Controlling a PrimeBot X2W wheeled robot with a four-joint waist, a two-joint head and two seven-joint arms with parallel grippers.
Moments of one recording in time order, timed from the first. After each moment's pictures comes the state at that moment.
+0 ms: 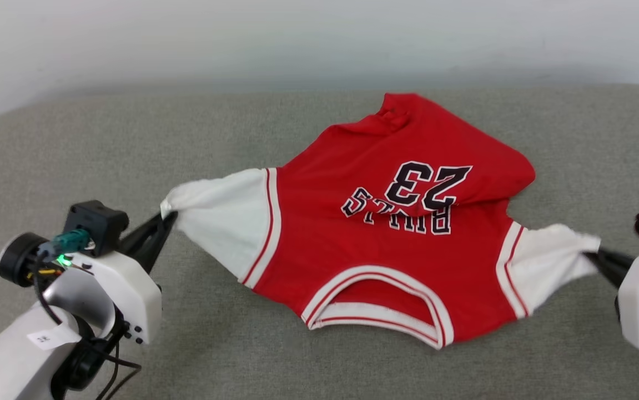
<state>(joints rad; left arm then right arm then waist) -0.43 0.80 -0.69 -0.01 -0.76 0.13 0.08 -0.35 -0.75 0.46 0.22 0.70 0.13 0.38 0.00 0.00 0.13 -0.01</state>
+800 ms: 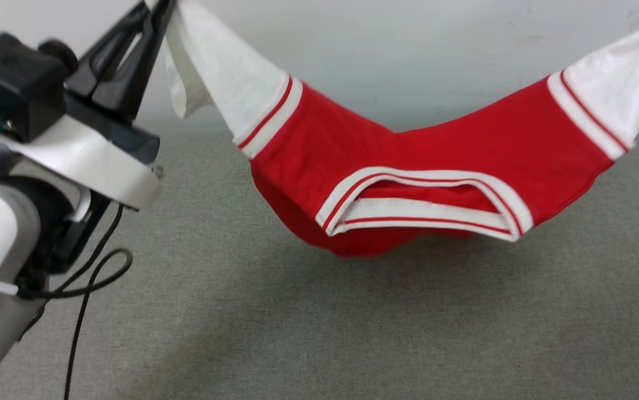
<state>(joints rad) -0.78 0.79 -0.58 -0.26 -0.65 0.16 0.05 -0.50 -0.61 0.02 -0.24 0.57 0.13 0.36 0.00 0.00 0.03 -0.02</state>
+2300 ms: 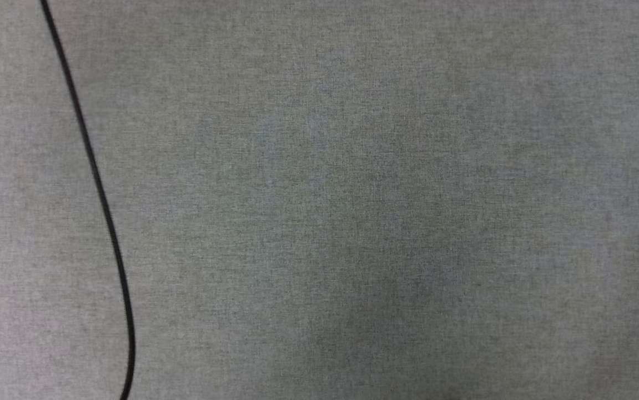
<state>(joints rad) -1.74 0.50 -0.52 0.68 -0.56 -0.07 -0.20 -1.70 -0.46 0.33 0.66 0.33 0.13 0.04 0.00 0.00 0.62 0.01</state>
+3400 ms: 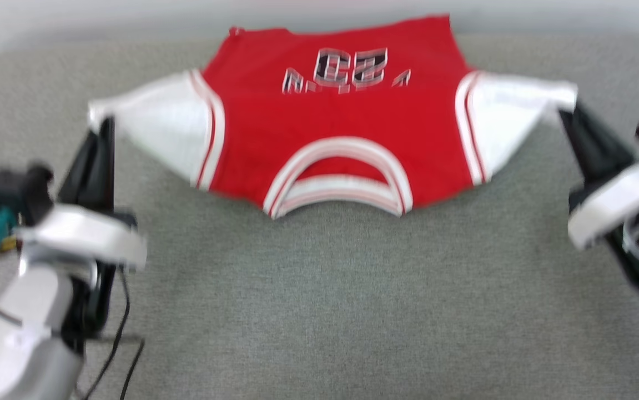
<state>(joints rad) -0.48 0.55 -0.37 0.16 -0.65 0.14 -0.26 -0.64 -0.49 0.38 0.40 0.47 0.13 -0.18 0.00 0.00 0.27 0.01</state>
